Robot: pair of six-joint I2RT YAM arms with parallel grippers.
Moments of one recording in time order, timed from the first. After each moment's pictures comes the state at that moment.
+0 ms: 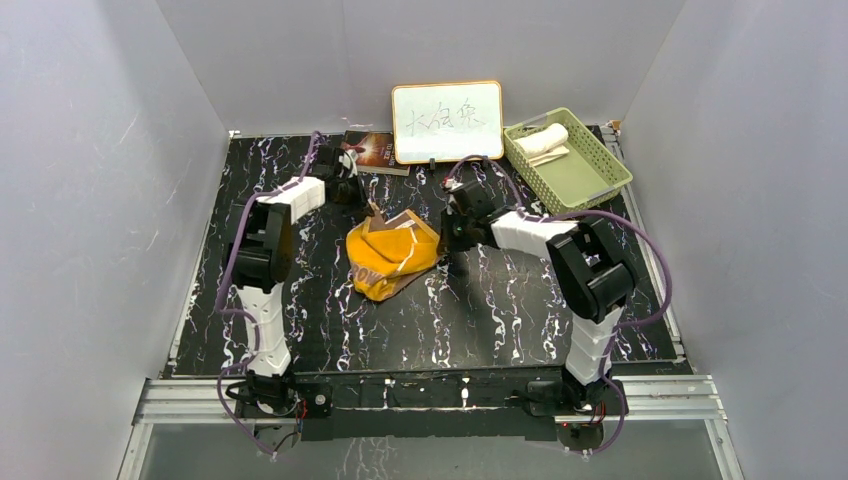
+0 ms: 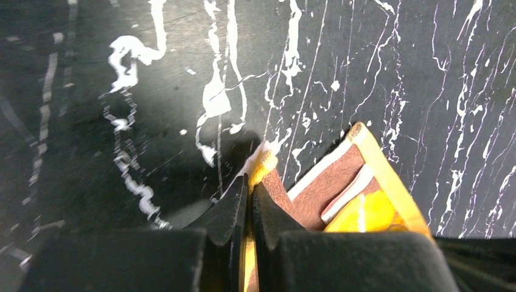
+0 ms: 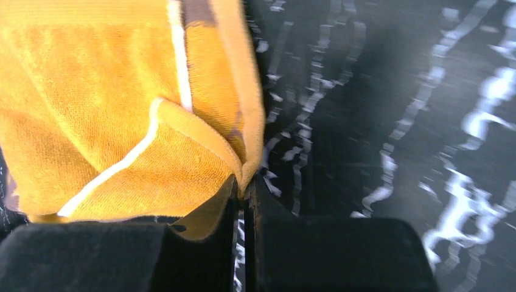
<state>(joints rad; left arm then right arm) -0.20 2.11 1.47 -0.34 0.33 -0.39 0.54 1.89 1.16 -0.16 -0.21 0.36</state>
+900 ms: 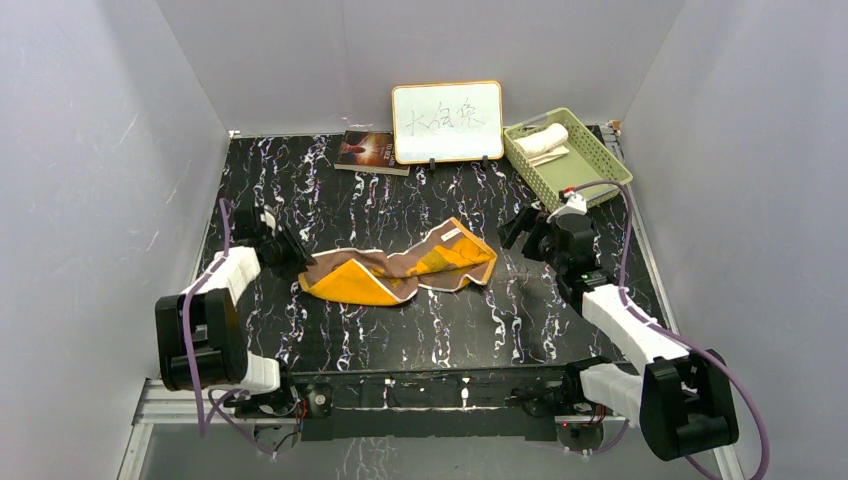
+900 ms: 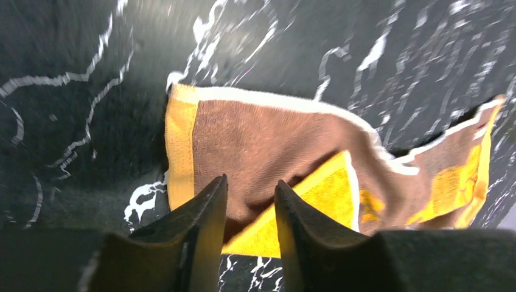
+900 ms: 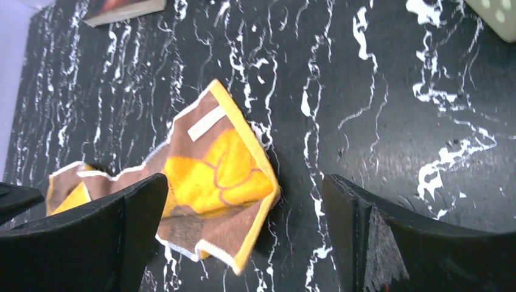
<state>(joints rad) 0.14 1.37 0.76 -0.37 0.30 -0.45 0.20 1.07 0.53 0.15 -0.10 0.53</state>
